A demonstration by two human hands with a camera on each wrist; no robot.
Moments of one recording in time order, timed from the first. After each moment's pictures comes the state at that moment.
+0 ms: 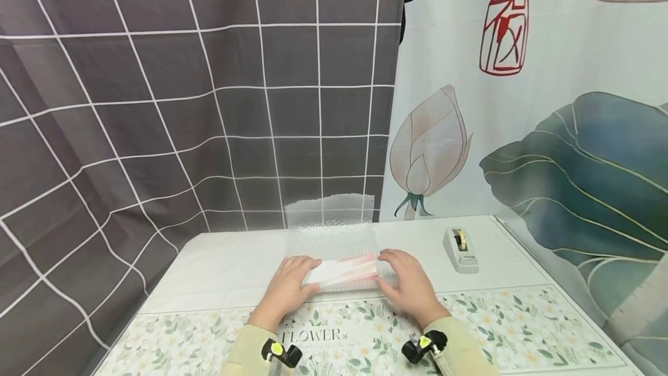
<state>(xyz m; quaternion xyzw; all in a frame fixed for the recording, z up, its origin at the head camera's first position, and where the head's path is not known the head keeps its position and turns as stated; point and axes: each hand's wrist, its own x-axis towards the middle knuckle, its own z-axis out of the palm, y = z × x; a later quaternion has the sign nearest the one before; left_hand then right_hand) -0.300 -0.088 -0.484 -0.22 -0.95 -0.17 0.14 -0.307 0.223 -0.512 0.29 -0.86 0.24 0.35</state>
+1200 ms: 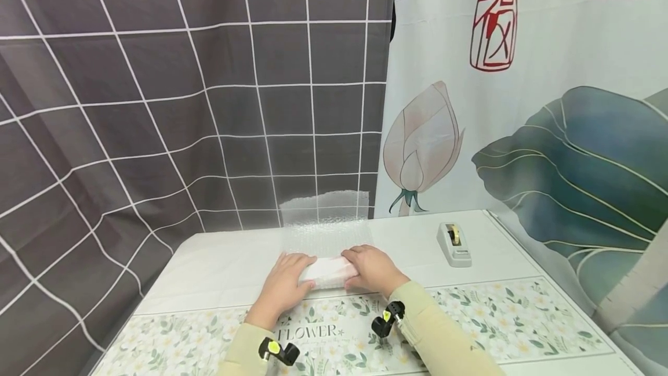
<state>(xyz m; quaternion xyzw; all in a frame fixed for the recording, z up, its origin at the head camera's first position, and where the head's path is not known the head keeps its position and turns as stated) -0.295 -0.082 -0.476 -0.22 -0.95 -0.15 0.15 -0.331 0.172 -0.475 0.36 -0.91 0.09 0.16</state>
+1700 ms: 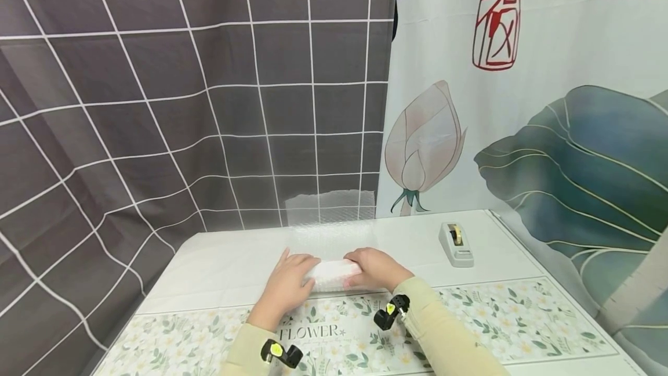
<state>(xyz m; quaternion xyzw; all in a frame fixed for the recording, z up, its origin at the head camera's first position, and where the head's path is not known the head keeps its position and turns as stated) -0.289 -0.076 -0.470 -0.23 -0.95 -0.11 0.18 -0.339 0.177 -0.467 0.39 -0.90 0.19 0.06</state>
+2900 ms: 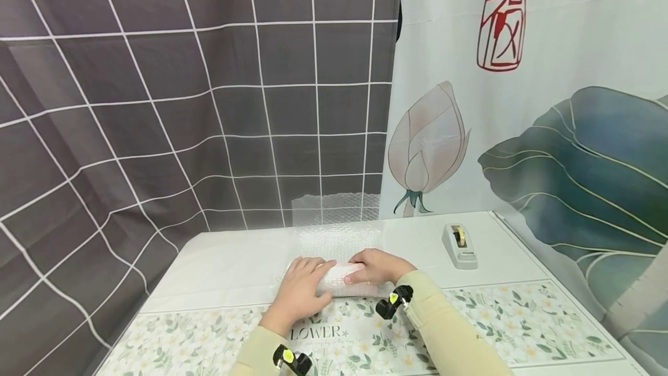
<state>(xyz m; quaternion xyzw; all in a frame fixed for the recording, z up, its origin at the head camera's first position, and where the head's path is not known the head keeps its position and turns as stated) -0.292 -0.062 -0.490 -0.25 -0.95 -0.07 0.18 -0.351 0.180 -0.460 0.36 -0.89 0.27 -0.10</state>
